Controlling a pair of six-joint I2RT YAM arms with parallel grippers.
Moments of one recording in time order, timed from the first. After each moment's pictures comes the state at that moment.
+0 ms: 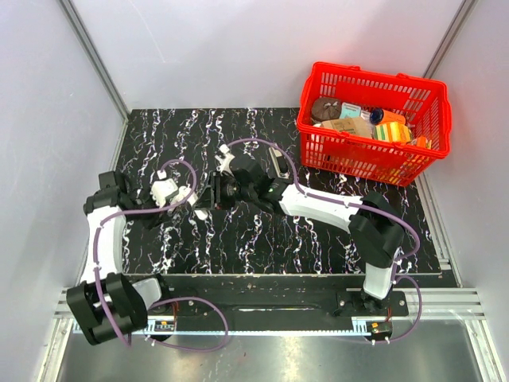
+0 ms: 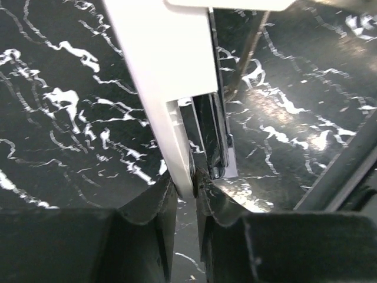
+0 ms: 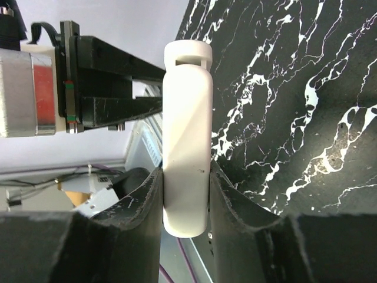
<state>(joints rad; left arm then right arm) 0.32 1.13 0.89 -1.04 0.75 1.17 0.97 1.85 1.39 0.07 -0.36 0.94</state>
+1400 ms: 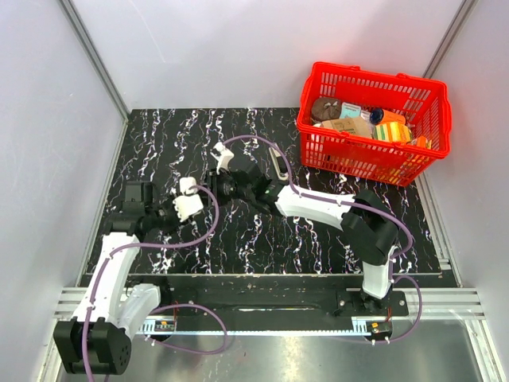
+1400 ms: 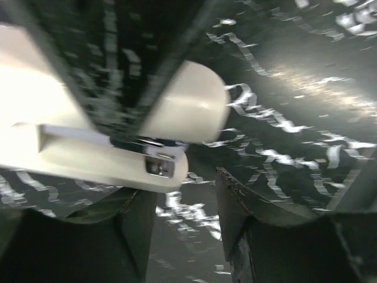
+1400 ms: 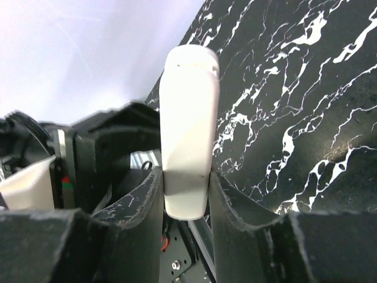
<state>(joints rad) -0.02 0.86 0.70 -0.75 0.51 1.08 0.97 1.89 1.38 0.19 -0.33 0.75</state>
